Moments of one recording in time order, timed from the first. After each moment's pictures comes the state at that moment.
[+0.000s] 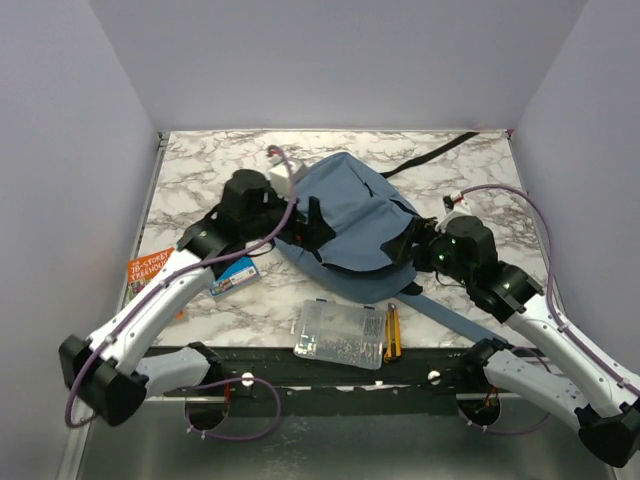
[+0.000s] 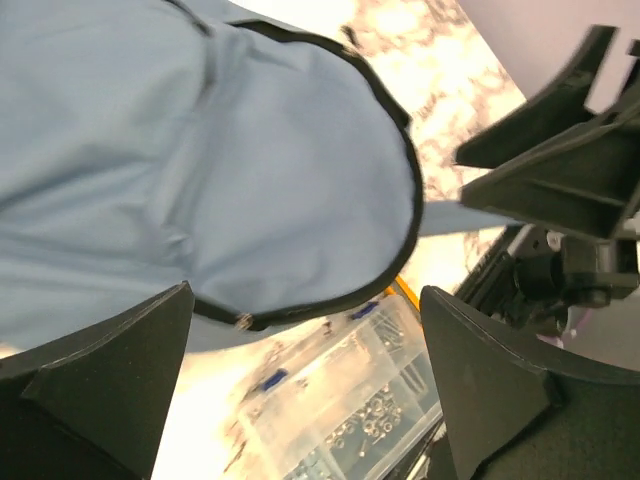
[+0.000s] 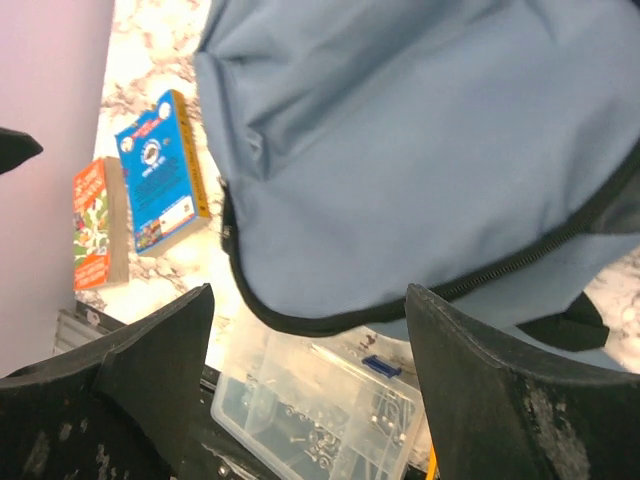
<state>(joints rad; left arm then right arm) -0.65 1.22 1.15 -0.38 0.35 -0.30 0.62 0.81 0.76 -0.43 0.06 0.72</state>
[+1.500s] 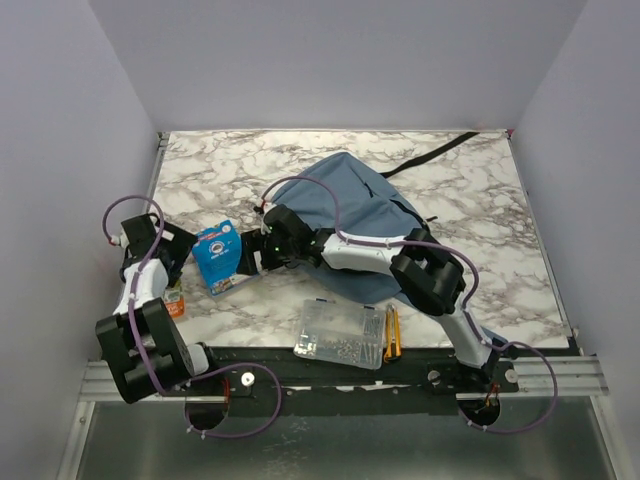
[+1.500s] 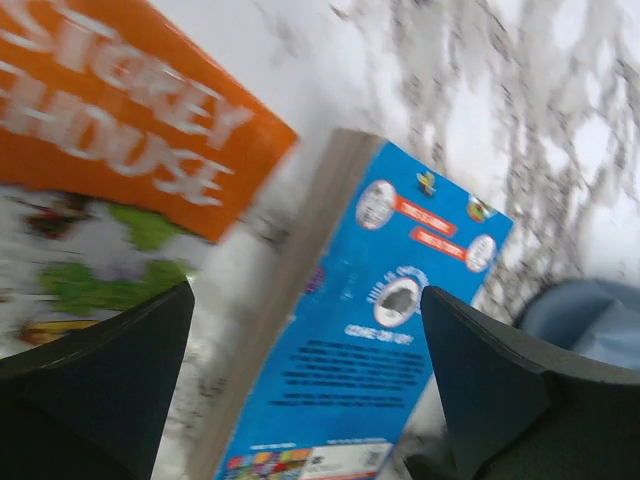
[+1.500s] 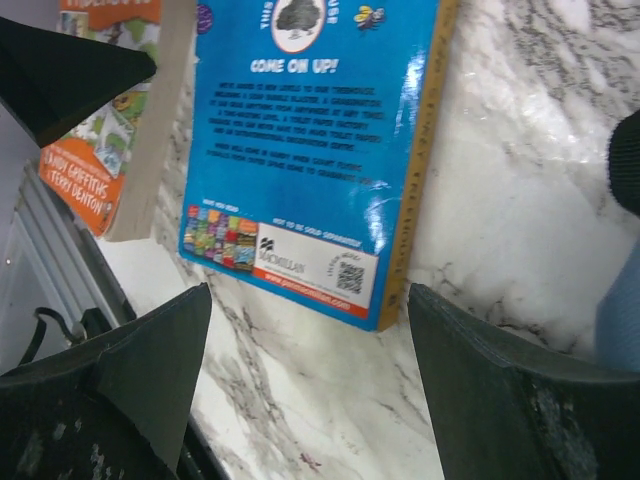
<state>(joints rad) 0.44 1.27 0.66 -0.30 0.09 -0.75 1.01 2.19 1.59 0.00 -0.20 0.61</state>
